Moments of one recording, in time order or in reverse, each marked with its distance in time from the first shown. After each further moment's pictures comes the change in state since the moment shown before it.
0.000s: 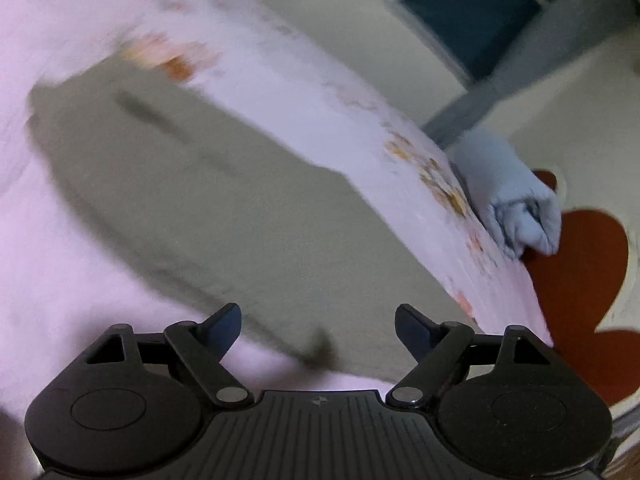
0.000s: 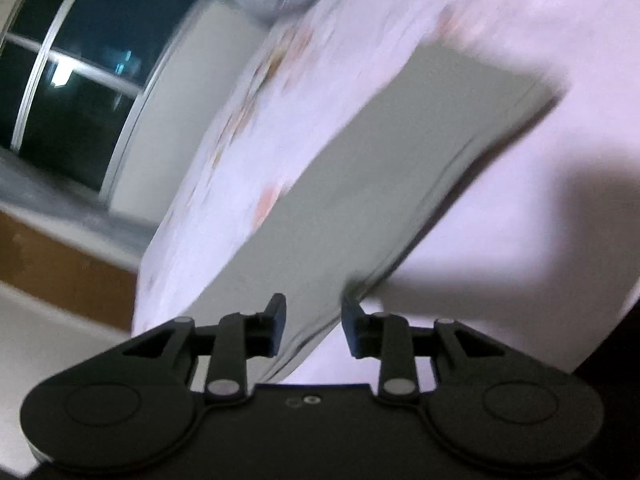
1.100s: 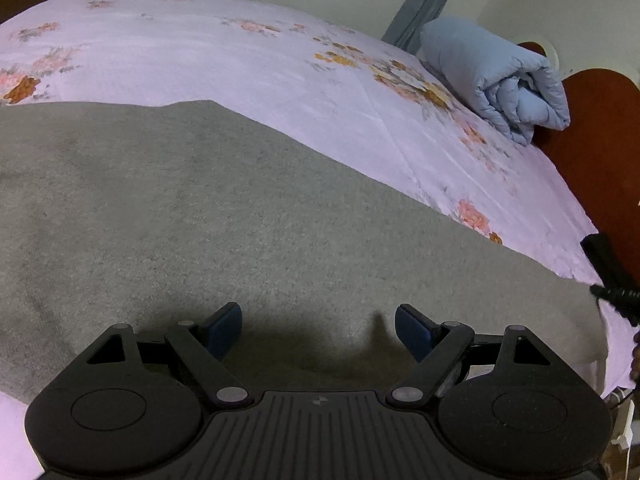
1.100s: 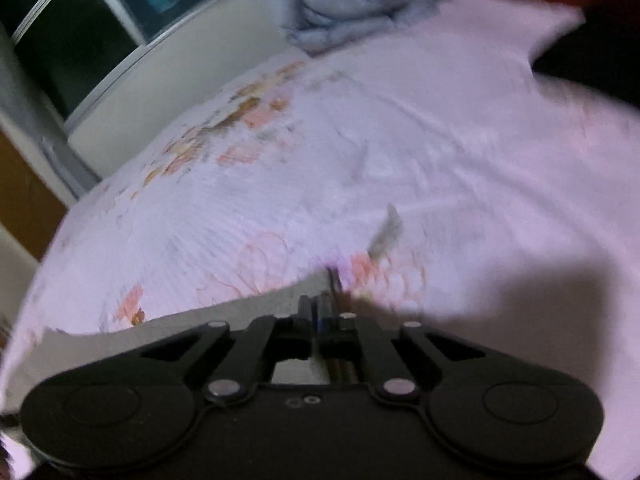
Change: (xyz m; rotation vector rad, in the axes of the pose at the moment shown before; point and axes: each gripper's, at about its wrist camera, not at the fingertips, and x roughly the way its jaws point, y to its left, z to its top) left arm 0.132 -0.117 -0.024 0.306 0.169 0.085; right arm 0.064 0.000 0.160 -0.588 0.034 -0.190
